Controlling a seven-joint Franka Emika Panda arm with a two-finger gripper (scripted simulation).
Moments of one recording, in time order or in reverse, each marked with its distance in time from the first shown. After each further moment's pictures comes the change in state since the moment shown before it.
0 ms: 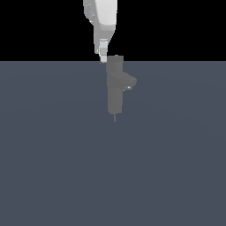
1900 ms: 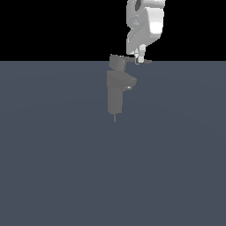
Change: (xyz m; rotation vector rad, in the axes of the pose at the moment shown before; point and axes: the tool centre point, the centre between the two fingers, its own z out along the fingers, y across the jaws) arm 0.132 -0.041 -0.005 0.007 -0.003 0.008
